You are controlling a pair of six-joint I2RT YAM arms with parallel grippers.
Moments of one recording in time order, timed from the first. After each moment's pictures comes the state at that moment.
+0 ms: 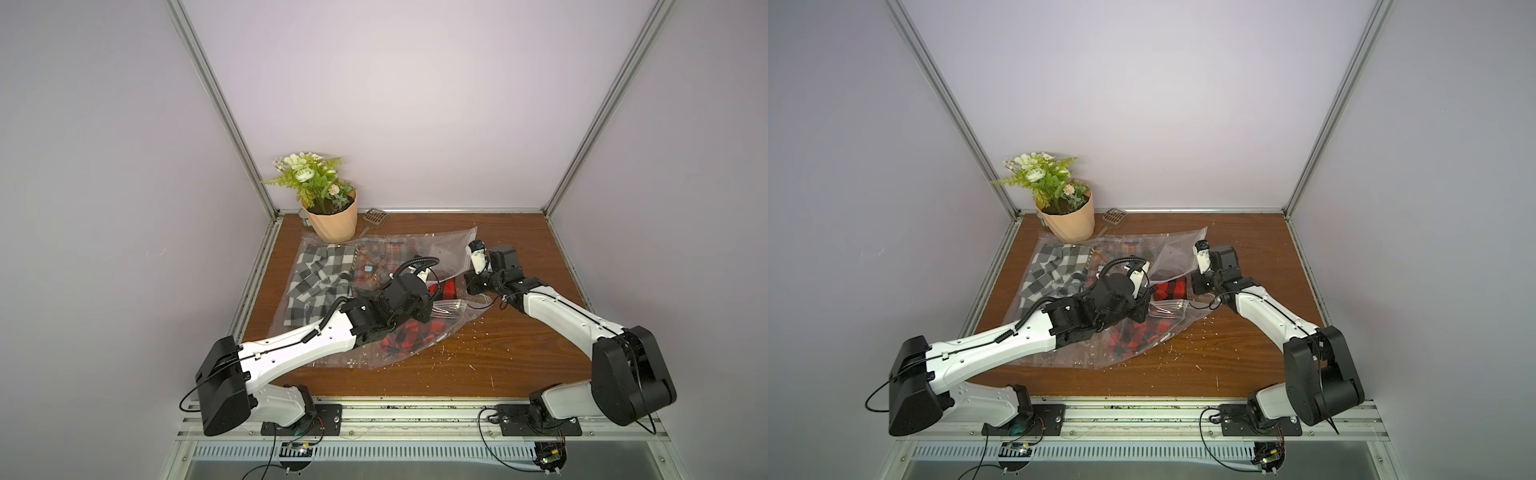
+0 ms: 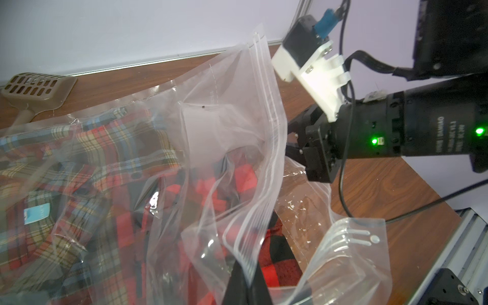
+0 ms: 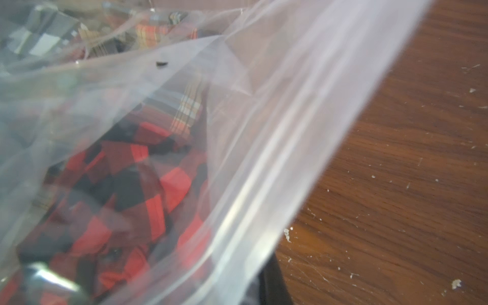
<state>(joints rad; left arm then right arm) -1.01 1.33 1.05 -0.29 -0.28 -0.43 0.33 1.41 0.87 -0.14 -0.05 0.04</state>
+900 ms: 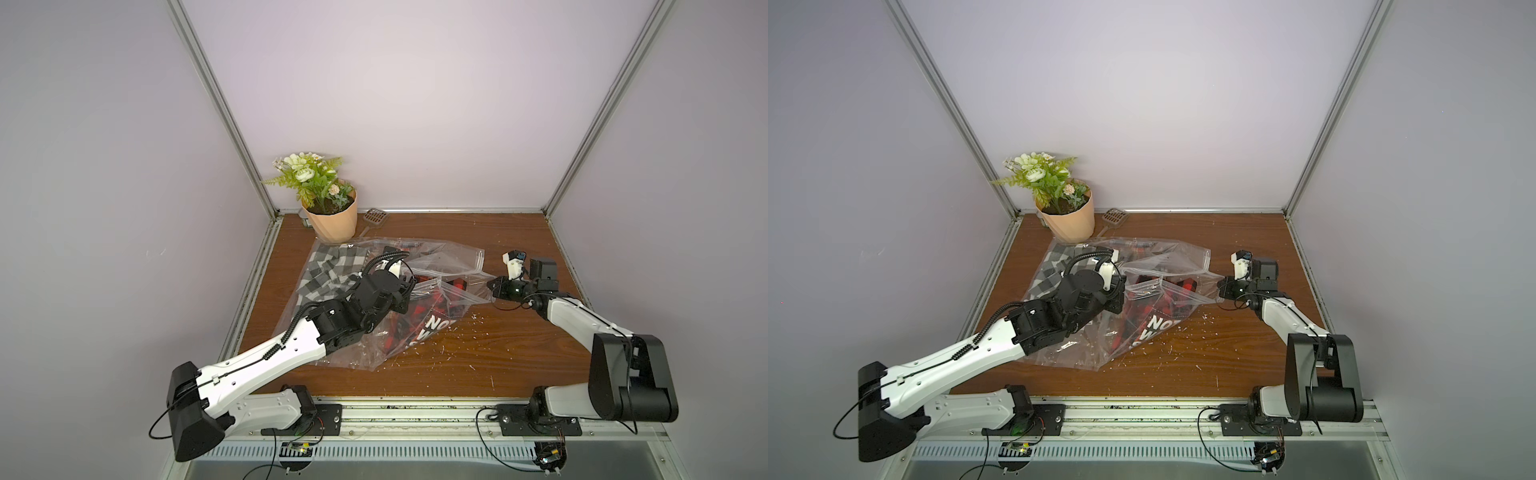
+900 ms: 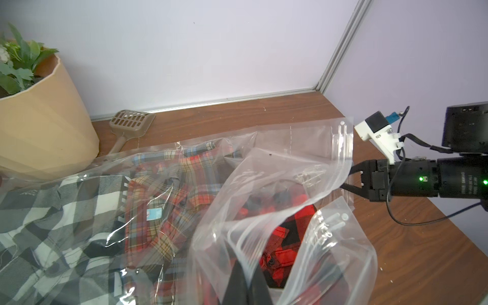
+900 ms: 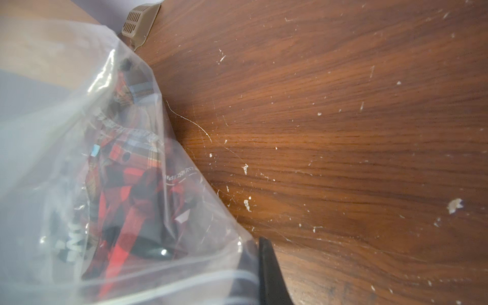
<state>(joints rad) -0.95 1.15 1.02 -0.35 -0.41 -0.40 -0.01 1.41 0.69 -0.02 -0.41 0.25</state>
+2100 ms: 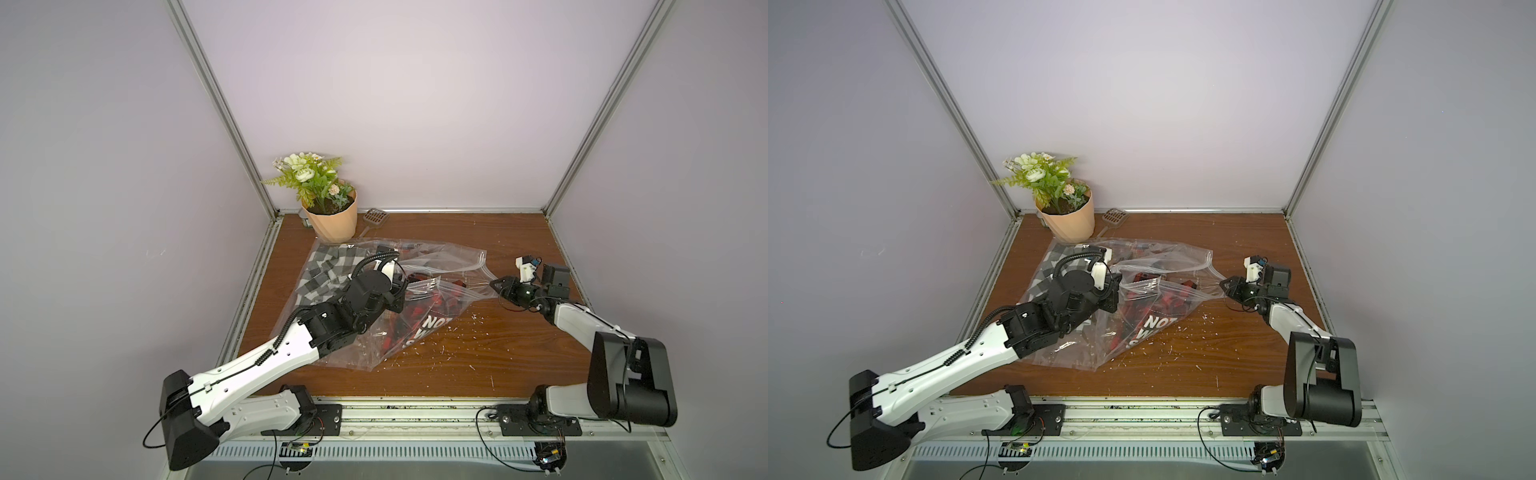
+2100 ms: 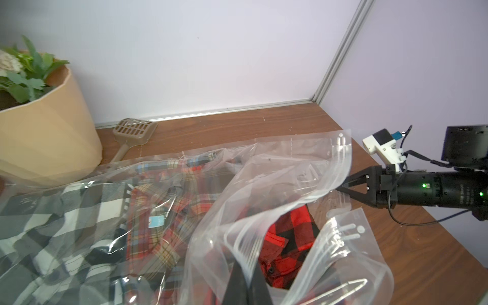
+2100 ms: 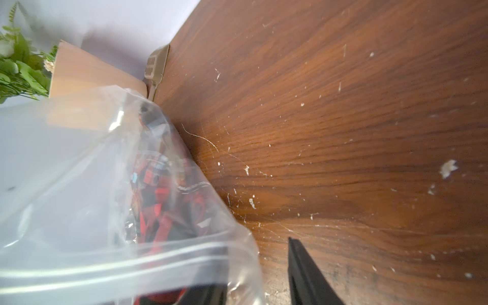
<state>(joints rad) -0.92 1.11 0.97 -0.28 -0.36 -0.37 -0.11 1.35 0.63 0.06 -0.58 0.43</state>
